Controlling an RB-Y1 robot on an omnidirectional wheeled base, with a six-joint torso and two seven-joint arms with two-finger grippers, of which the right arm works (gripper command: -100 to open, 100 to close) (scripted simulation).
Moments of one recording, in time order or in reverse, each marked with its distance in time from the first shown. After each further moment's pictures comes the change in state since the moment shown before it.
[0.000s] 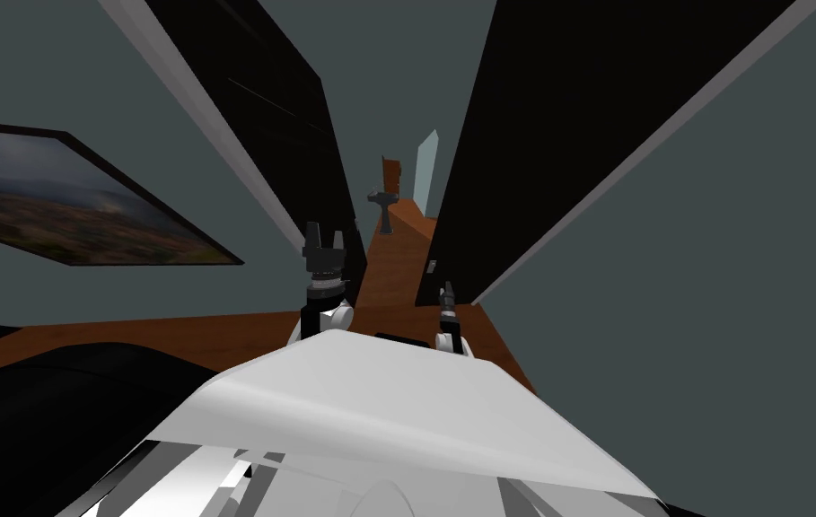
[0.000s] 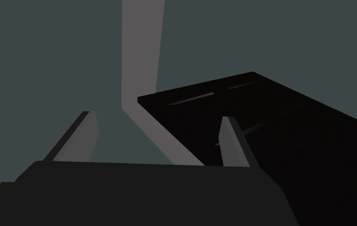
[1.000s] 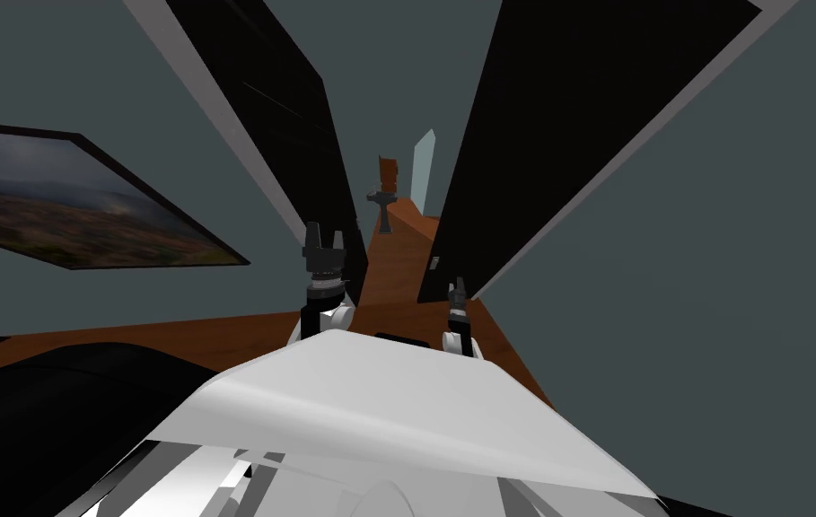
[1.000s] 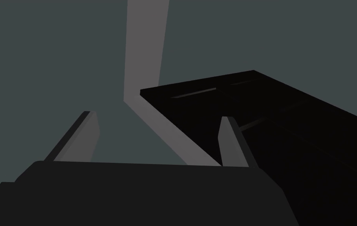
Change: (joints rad) arm 0.086 -0.007 -0.042 -0.239 0.010 0.052 -0.025
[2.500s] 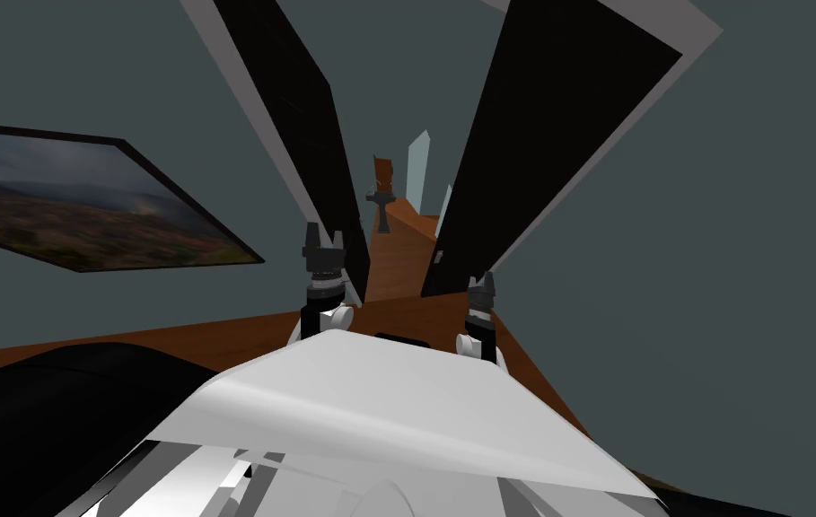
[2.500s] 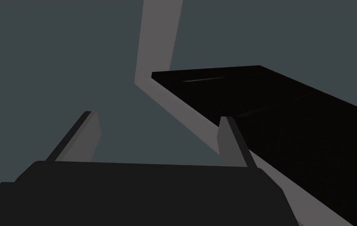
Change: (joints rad) arm 0.155 0.018 -0.072 -0.399 0.016 0.067 -0.044
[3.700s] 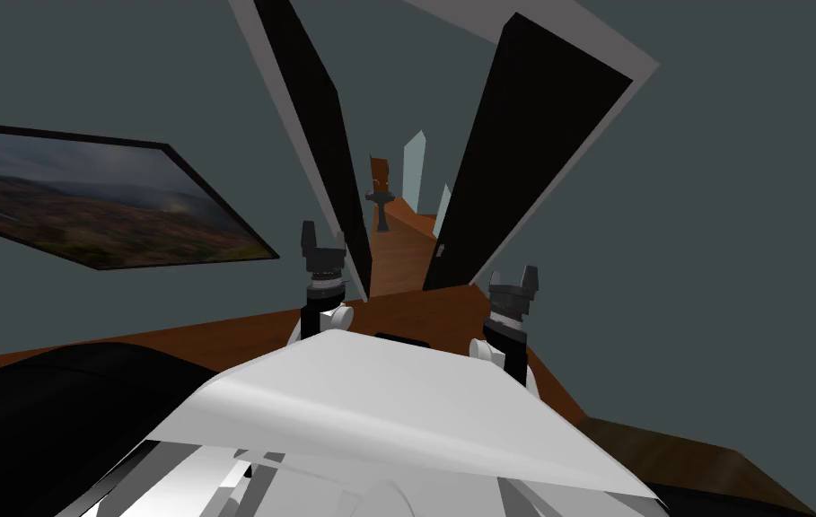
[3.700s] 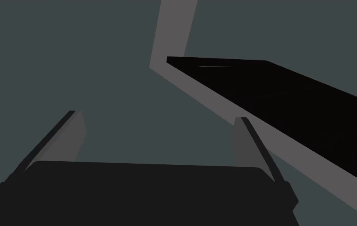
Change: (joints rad) arm 0.115 0.049 -0.054 -0.308 0.012 0.062 -0.033
